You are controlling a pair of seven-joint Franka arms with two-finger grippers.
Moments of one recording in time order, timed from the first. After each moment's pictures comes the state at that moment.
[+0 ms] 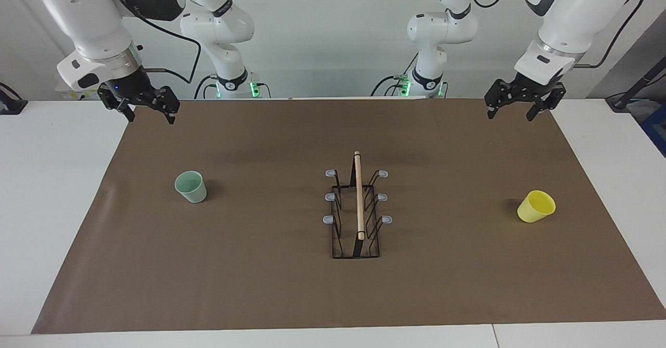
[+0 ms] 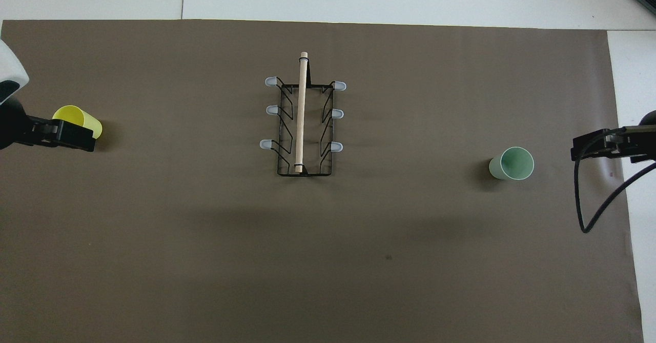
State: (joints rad) left arm -0.07 -0.02 -0.01 -1.60 0.00 1.58 0.08; right arm 0.02 -0.04 -0.06 -1.67 -0.06 1.59 0.03
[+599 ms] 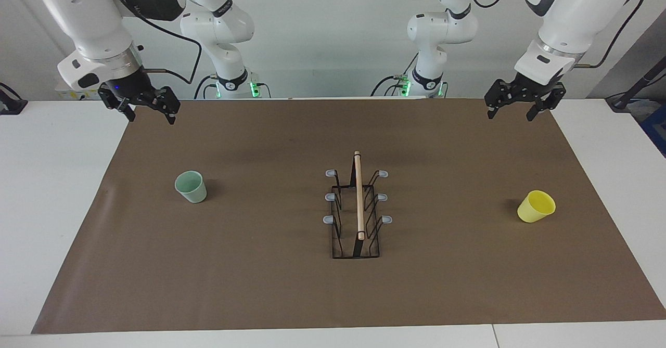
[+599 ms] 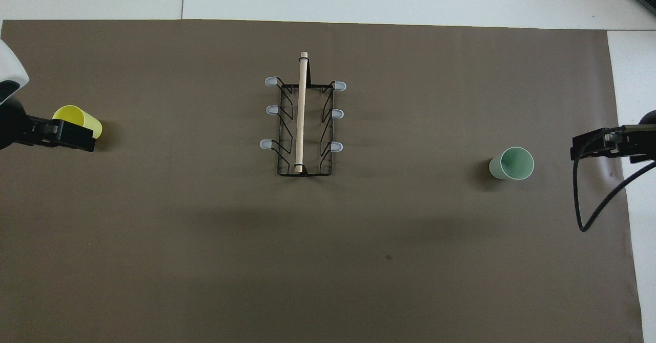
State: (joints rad) left arm -0.07 -0.02 -0.01 -1.60 0.00 1.58 0.08; right arm 0.02 -0.04 -0.06 -1.67 -0.06 1.59 0.04
